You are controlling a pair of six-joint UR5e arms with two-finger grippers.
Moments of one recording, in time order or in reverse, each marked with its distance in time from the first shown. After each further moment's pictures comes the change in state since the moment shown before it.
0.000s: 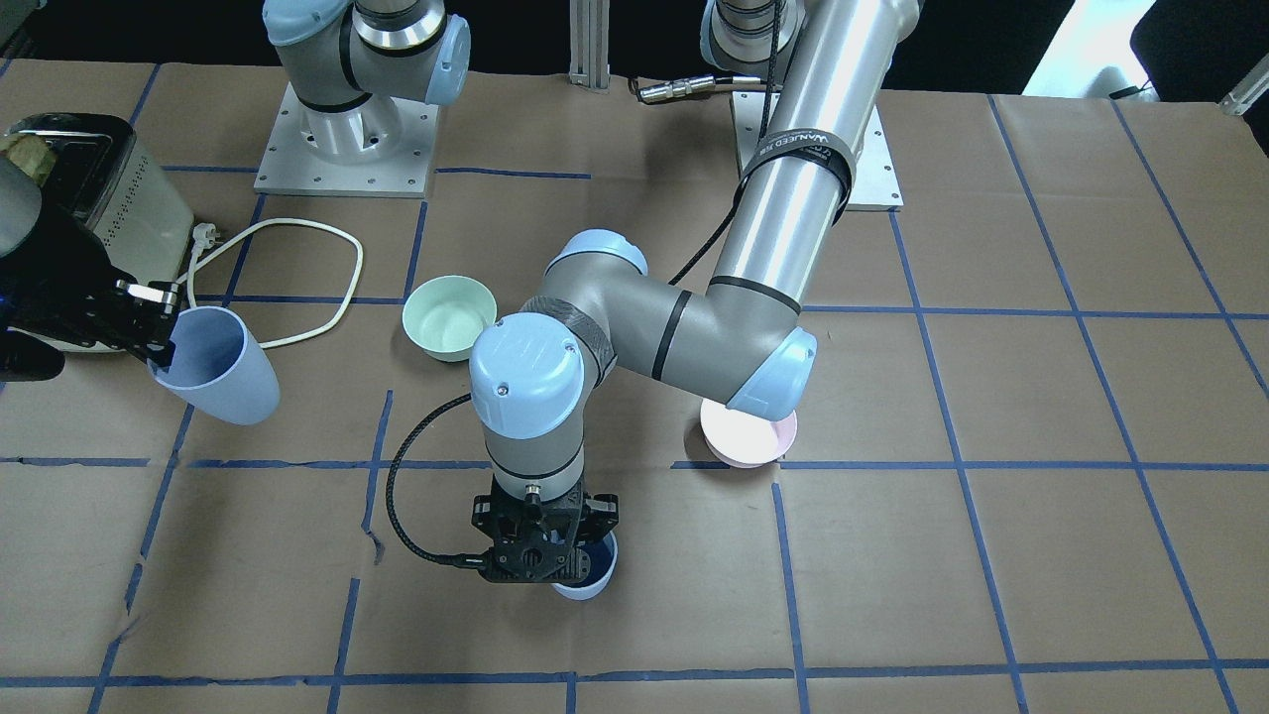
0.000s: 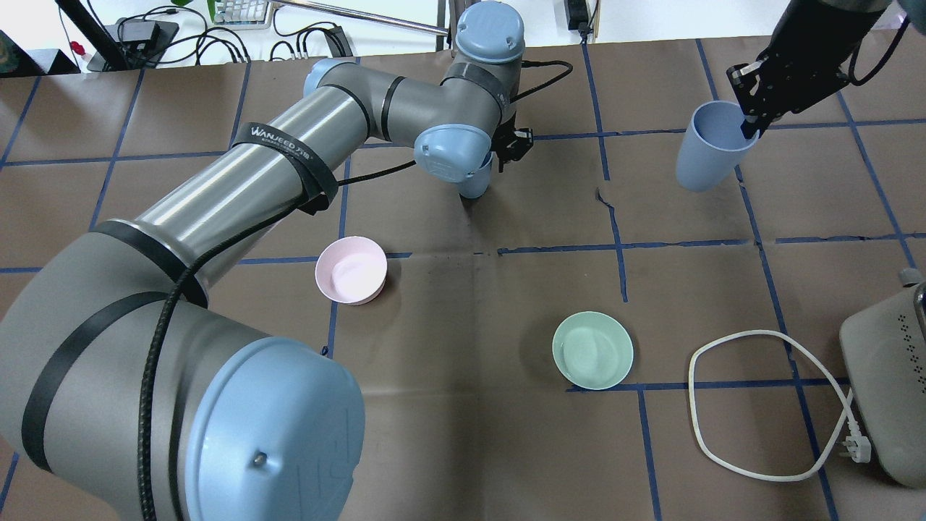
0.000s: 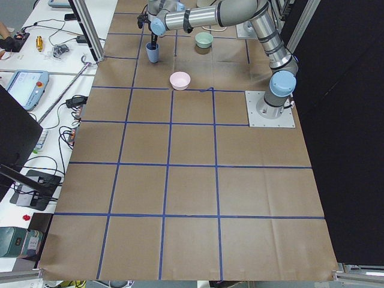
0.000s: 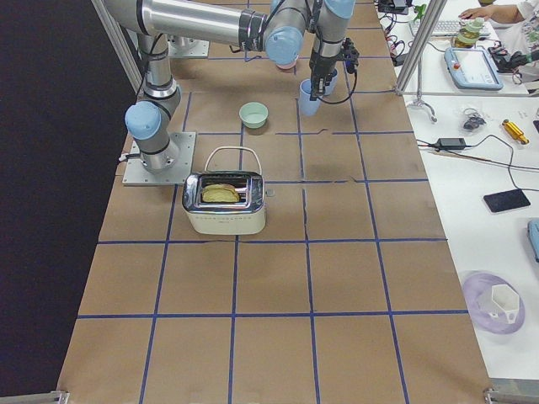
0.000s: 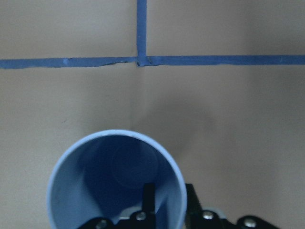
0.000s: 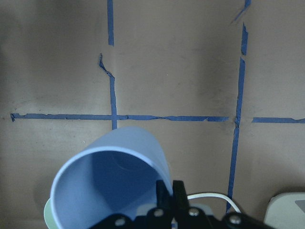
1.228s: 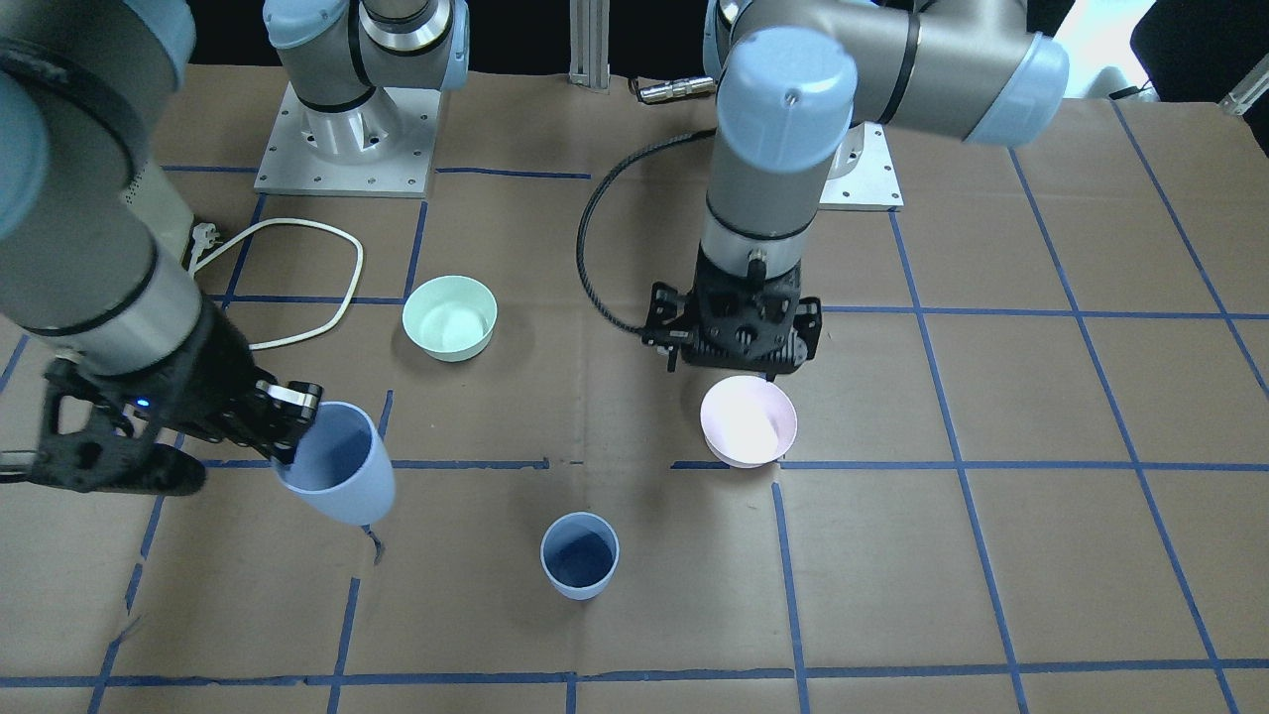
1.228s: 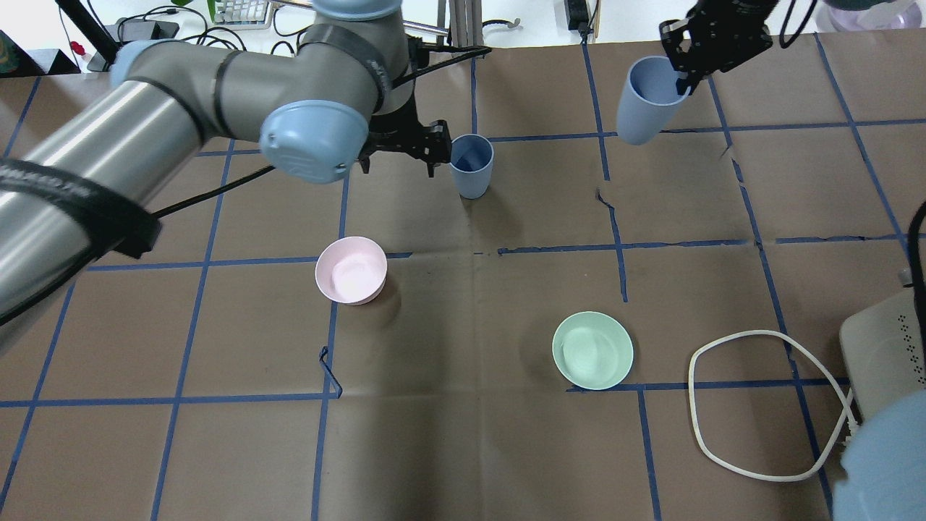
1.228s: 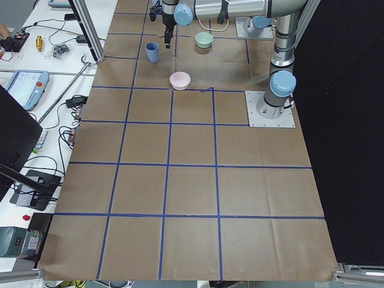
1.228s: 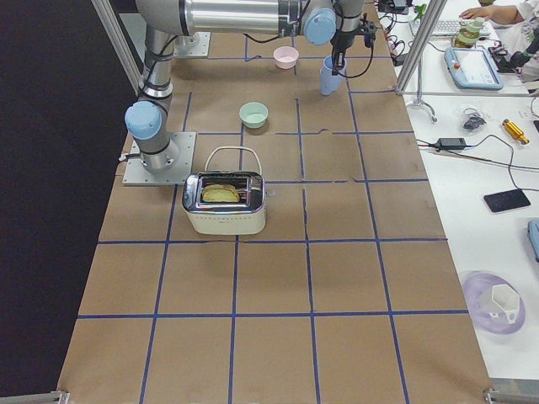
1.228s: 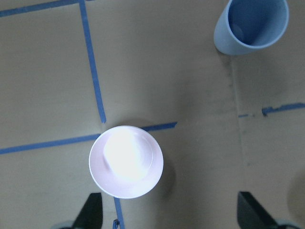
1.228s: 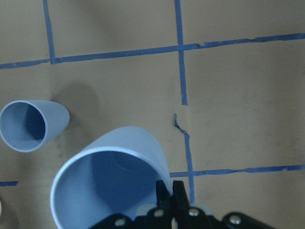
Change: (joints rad) left arm 0.205 0.599 -0.376 -0.281 -0.052 0.355; right arm 0.284 0.205 -0.202 -0.121 0.047 0.416
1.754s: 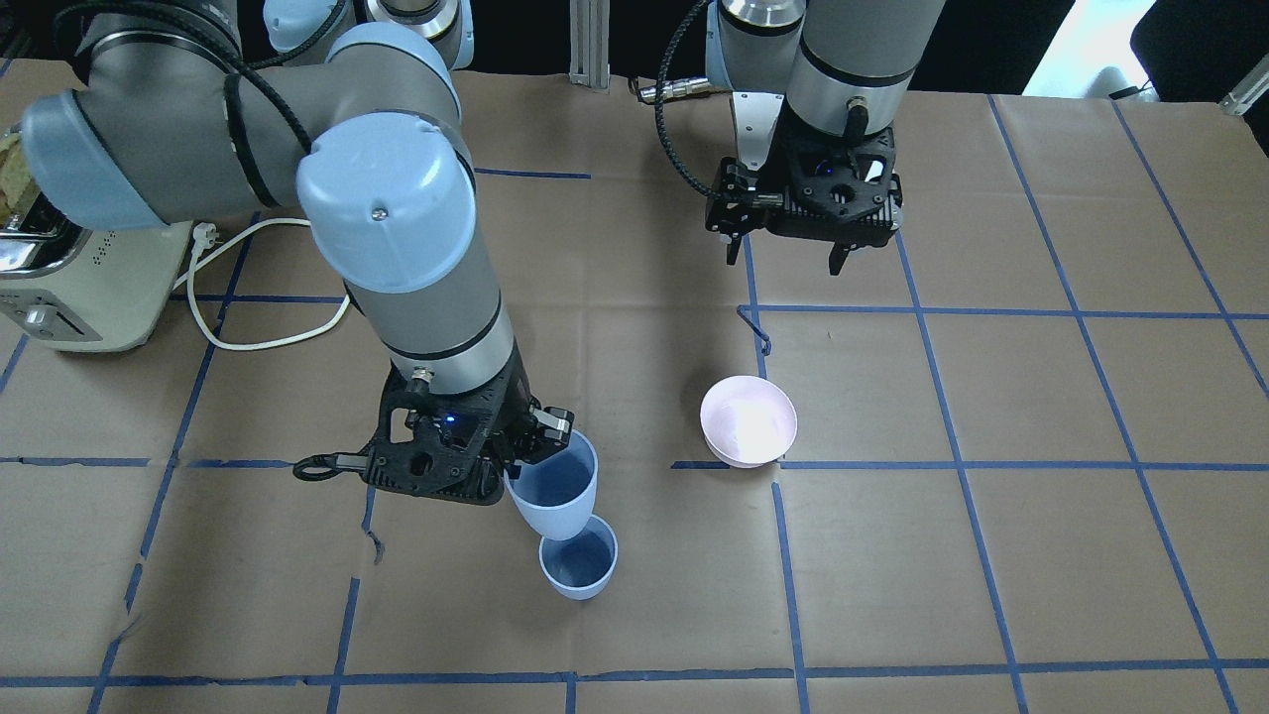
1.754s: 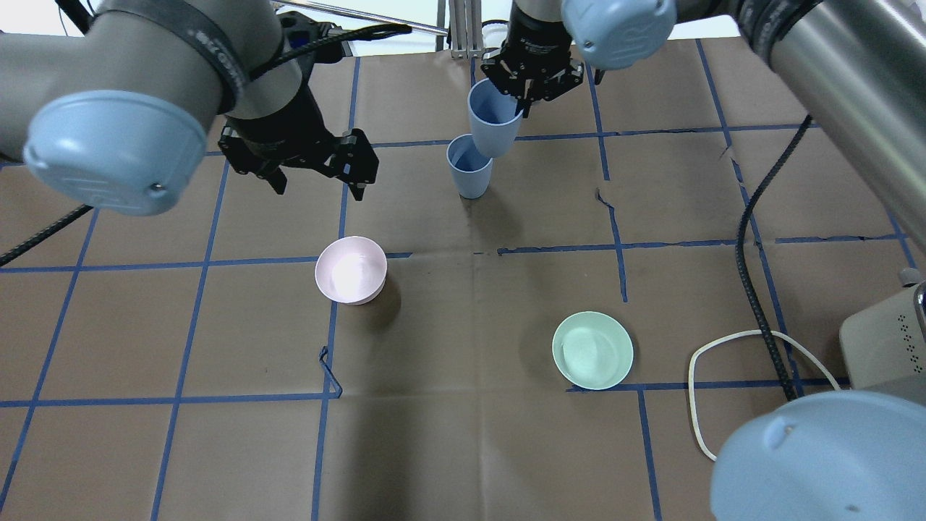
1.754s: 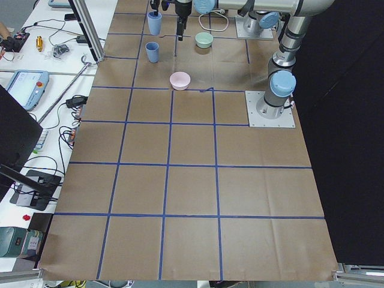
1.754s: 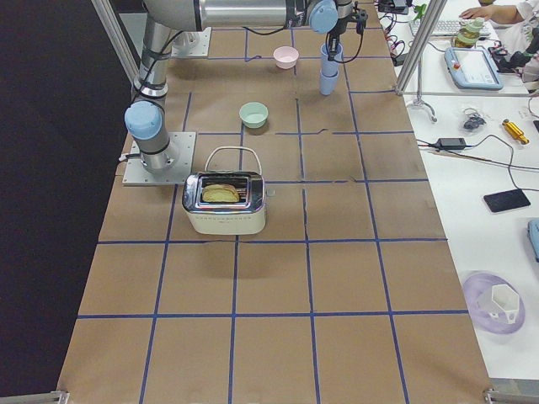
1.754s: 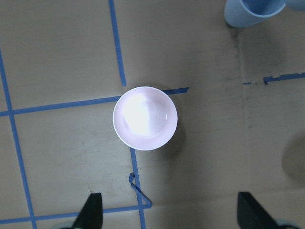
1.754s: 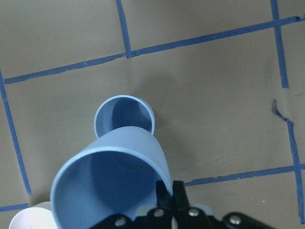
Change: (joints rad) left arm 0.083 0.108 0.029 -0.216 -0.007 0.009; right arm 0.177 0.077 -0.005 -0.108 0.000 0.255
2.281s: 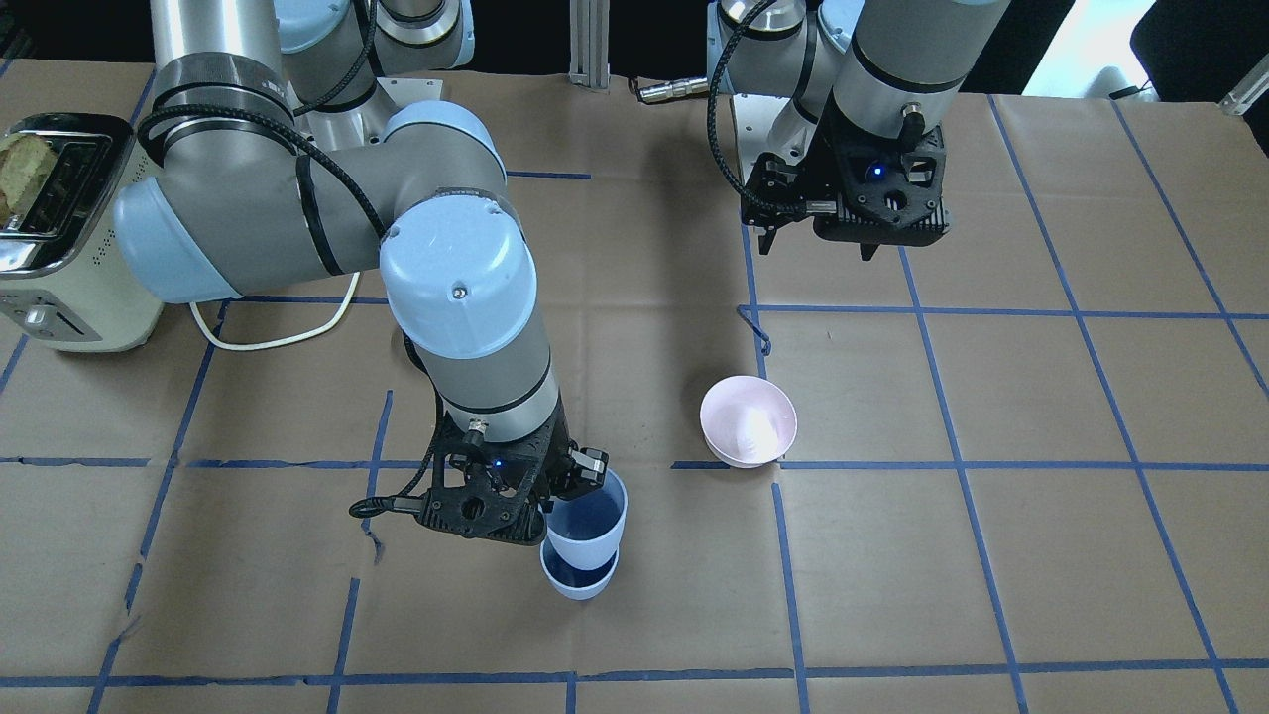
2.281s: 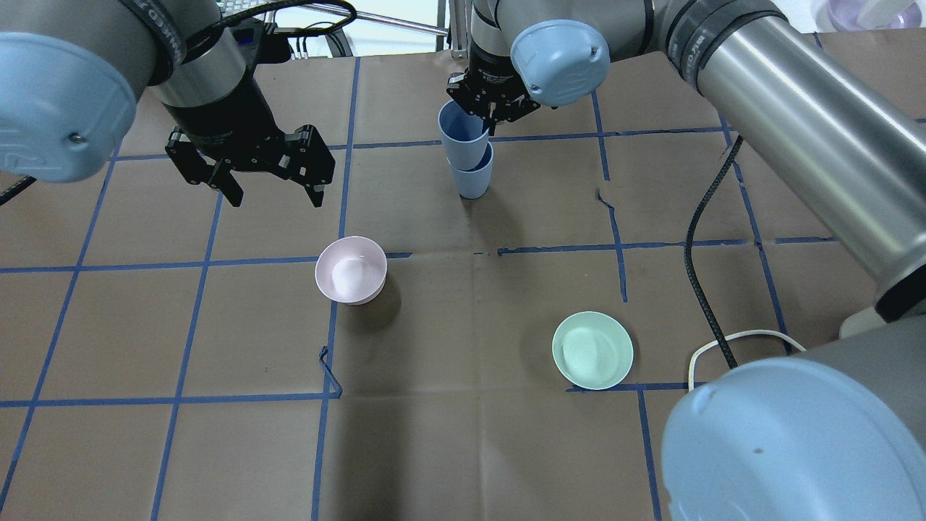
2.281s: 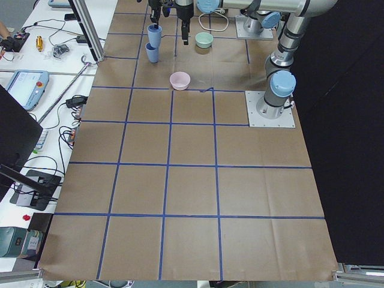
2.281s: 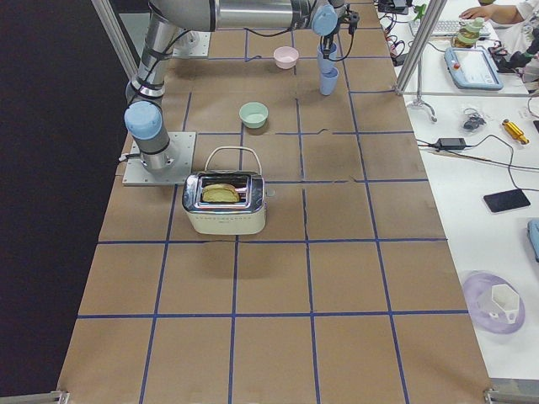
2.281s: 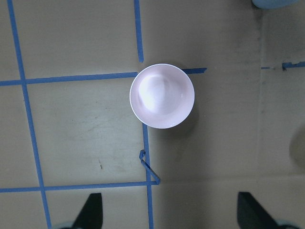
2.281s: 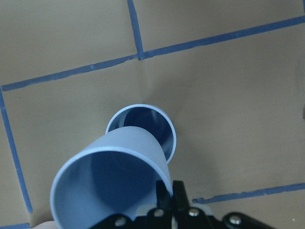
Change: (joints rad) left arm 0.037 -0.010 0.033 -0.072 -0.005 0.000; right arm 0.018 0.066 0.005 -0.101 -0.012 0.026
